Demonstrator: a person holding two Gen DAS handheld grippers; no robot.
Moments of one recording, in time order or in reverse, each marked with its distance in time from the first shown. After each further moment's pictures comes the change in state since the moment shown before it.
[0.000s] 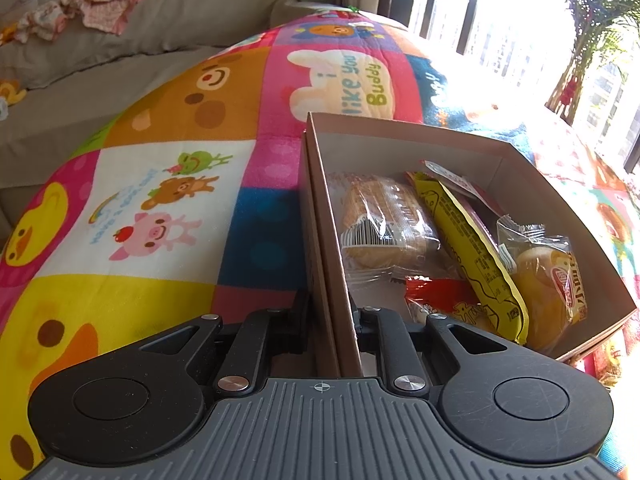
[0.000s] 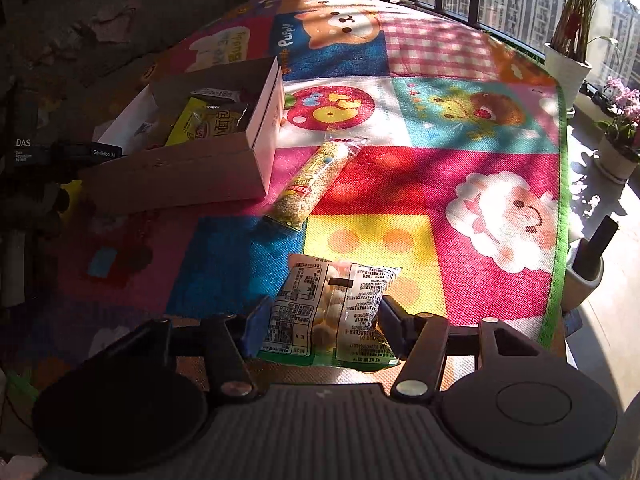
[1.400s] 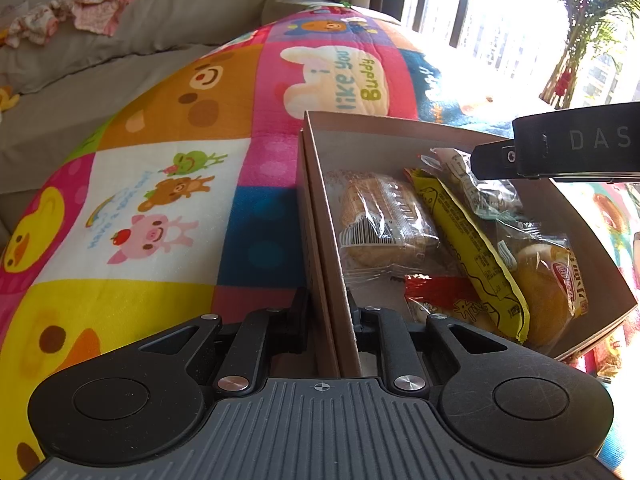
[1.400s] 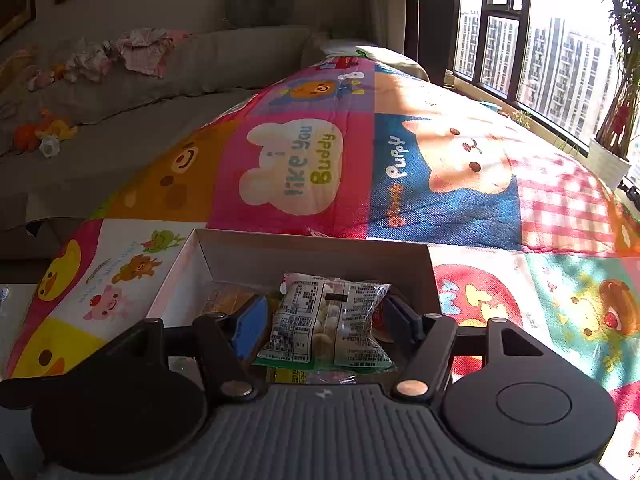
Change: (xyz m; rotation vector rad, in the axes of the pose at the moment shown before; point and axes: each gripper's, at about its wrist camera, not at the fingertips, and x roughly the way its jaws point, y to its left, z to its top) left arm 0.000 0.002 0.001 0.024 0.014 -0.011; right arm 0.119 0.129 0.172 -0.124 -0.165 -0.007
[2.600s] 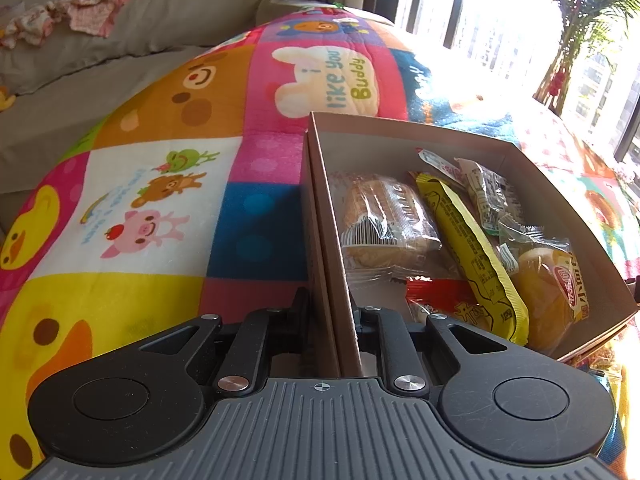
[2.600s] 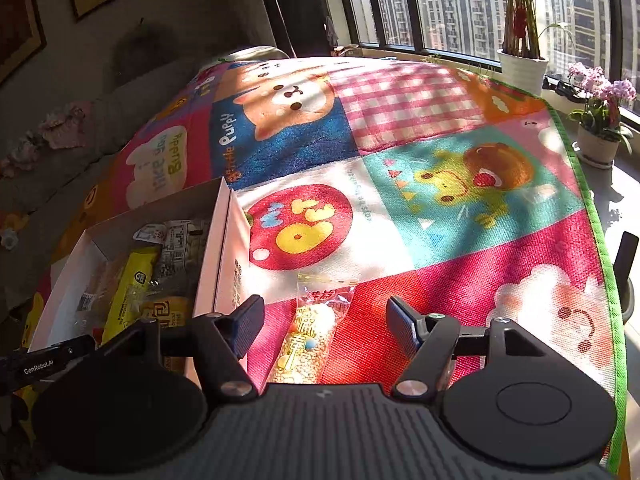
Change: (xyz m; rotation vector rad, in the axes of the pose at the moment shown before) left arm -0.005 -0.005 -0.006 0.009 -0.004 -0.018; right arm -0.035 -0.145 -0.099 0.362 0.046 -0.055
